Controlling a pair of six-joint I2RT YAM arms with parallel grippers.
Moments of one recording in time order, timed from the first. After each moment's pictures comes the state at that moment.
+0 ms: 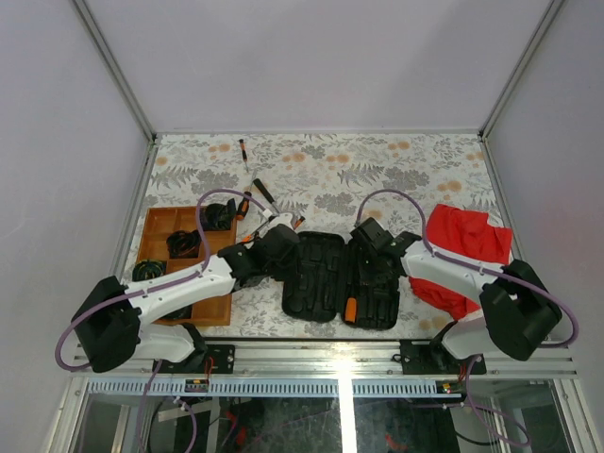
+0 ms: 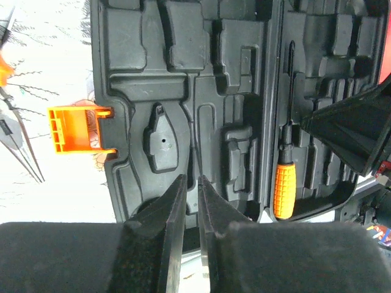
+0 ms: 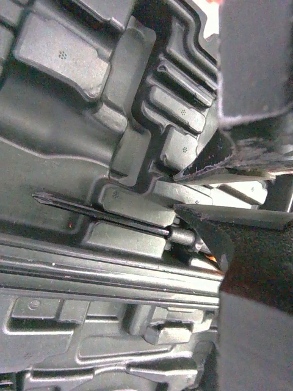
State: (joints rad) left arm -0.89 1.30 0.80 -0.36 -0.11 -0.83; right arm 0.71 1.40 0.75 -0.58 0.05 0.58
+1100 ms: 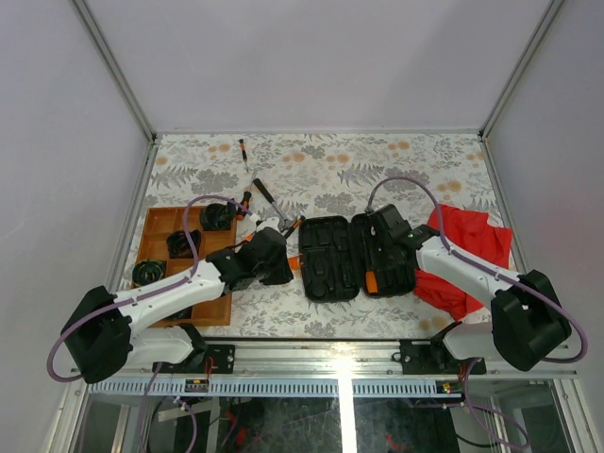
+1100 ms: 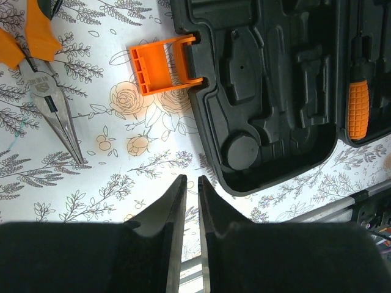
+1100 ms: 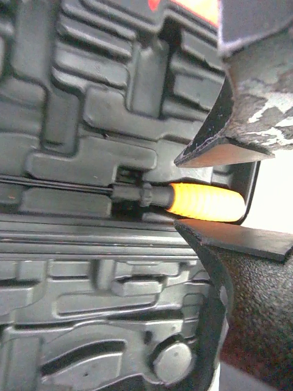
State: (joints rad) left arm -0.83 1.22 0.71 -0.39 -0.09 -0.82; right arm 0.58 1.34 0.81 -0.54 0.06 0.37
